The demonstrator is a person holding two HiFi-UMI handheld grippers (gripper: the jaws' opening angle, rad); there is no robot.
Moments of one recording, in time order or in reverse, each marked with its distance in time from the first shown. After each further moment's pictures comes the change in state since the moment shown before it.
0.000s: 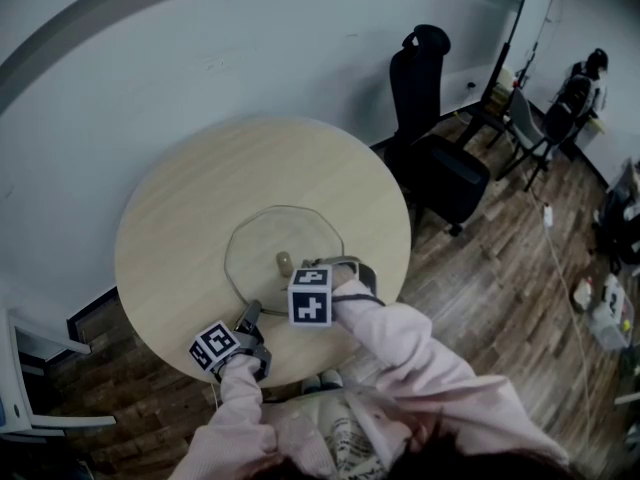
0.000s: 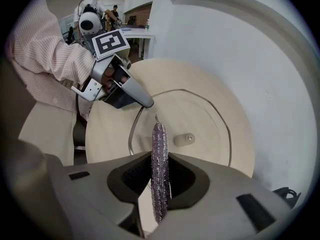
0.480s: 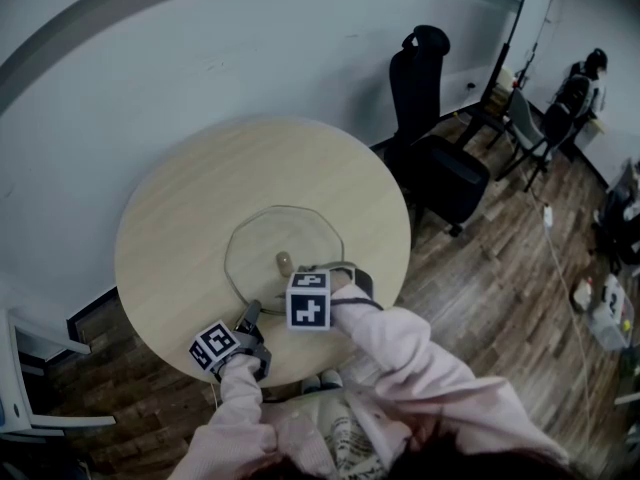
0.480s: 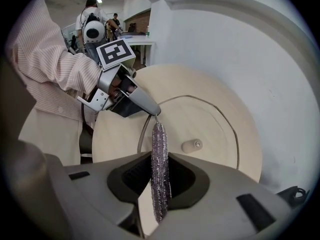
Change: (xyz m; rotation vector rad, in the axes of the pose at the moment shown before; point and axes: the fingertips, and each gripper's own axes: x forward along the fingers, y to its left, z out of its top) left arm 0.000 0.001 0.001 -0.003 -0.002 -0.002; right arm -0.002 0.017 0.016 0.022 -0.059 0.057
